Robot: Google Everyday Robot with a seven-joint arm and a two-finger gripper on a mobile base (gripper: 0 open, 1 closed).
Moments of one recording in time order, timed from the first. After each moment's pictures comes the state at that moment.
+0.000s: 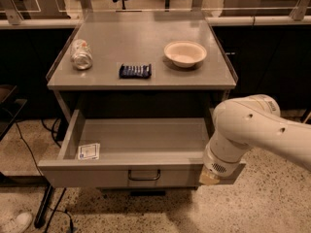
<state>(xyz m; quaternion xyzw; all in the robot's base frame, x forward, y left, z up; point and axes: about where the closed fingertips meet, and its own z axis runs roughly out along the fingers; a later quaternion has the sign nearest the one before) 0.418 -0.159 0.657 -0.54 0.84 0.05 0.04</state>
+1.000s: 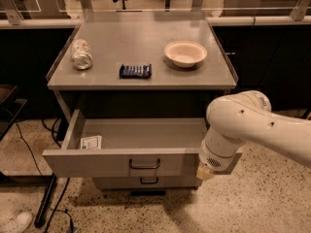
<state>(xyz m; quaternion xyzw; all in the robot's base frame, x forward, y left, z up) 0.438 -0.155 0.652 -0.53 0.85 0.04 0.04</state>
